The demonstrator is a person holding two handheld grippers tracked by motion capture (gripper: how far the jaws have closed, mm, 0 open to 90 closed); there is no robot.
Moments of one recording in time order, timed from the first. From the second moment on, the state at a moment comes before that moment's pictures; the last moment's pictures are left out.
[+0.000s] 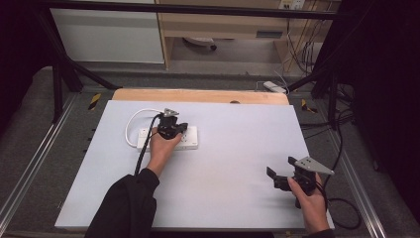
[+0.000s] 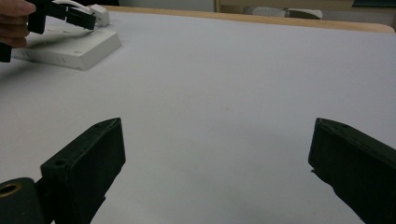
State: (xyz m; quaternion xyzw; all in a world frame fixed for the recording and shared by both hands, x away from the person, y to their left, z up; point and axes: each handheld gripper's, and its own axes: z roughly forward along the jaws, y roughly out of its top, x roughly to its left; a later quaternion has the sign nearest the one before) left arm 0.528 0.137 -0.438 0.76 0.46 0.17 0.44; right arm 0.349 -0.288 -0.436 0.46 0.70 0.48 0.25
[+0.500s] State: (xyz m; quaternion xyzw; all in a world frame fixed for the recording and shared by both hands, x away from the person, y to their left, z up) left arm 0.529 0.135 -0.439 0.75 0.46 0.17 0.44; right arm 0.348 -0.288 -0.435 0.46 0.70 0.48 0.25
